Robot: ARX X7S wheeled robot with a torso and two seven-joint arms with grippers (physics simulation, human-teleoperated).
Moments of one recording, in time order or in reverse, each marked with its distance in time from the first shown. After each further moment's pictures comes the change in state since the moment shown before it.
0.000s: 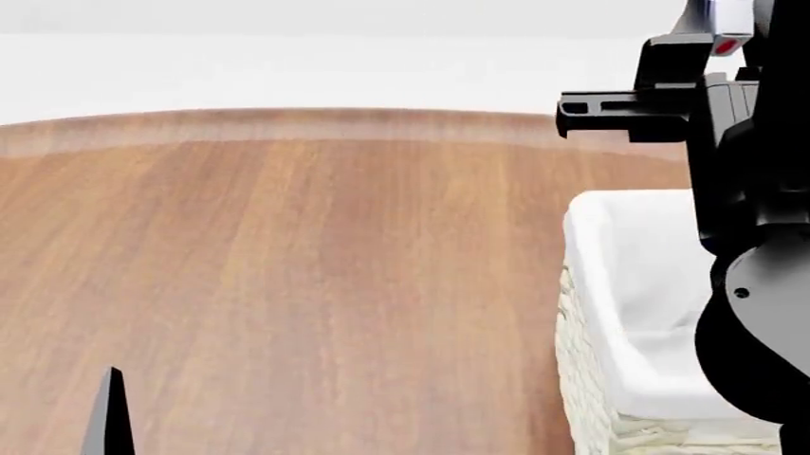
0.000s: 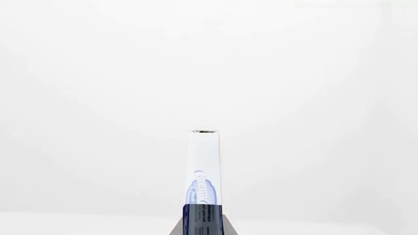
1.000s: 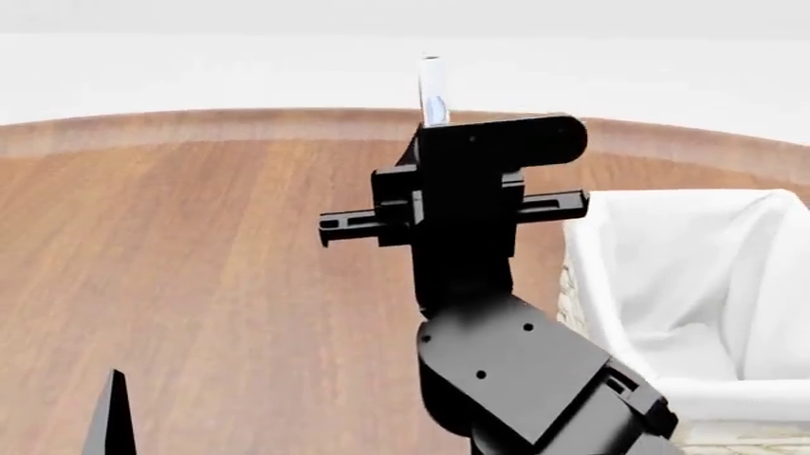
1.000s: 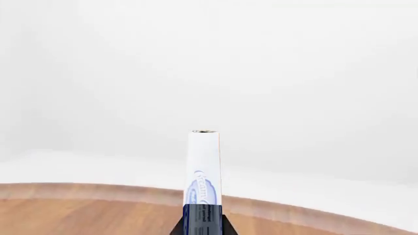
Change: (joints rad) left arm 0.008 0.011 -0.011 0.004 -0.020 -0.004 0.021; right arm -0.146 -0.530 -0.145 0.405 -0.146 -0.107 -0.029
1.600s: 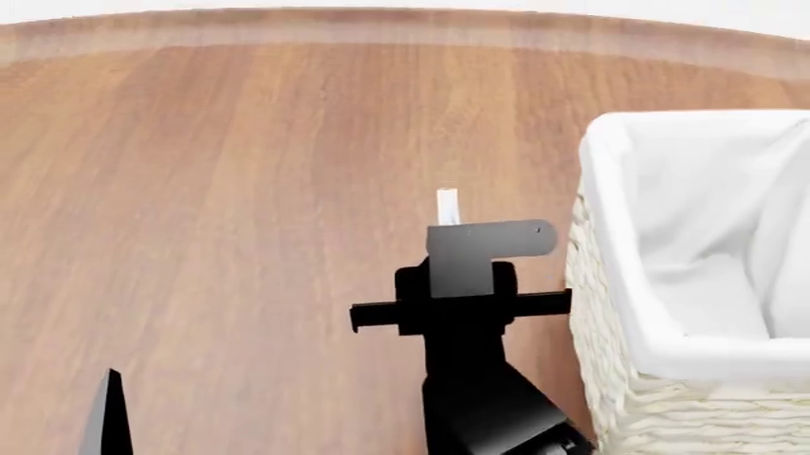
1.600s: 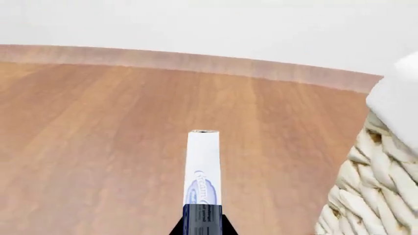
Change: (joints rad) left arm 0.004 0.009 -0.010 -0.001 0.004 0.003 0.007; right arm -0.132 -0.225 -0.012 0.571 0.006 -0.114 -0.232
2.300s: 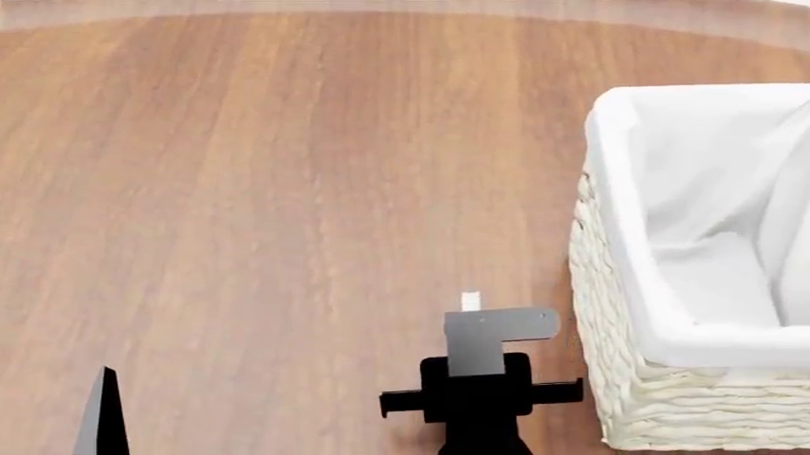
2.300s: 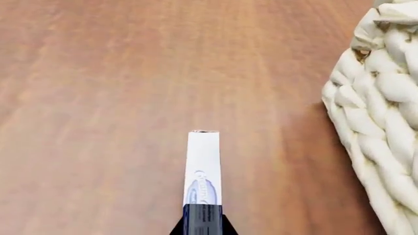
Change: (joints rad) left arm 0.006 0.012 -0.008 0.001 0.015 0.008 0.008; right arm -0.091 -0.197 0.062 0.516 -0.045 -0.069 -0.211
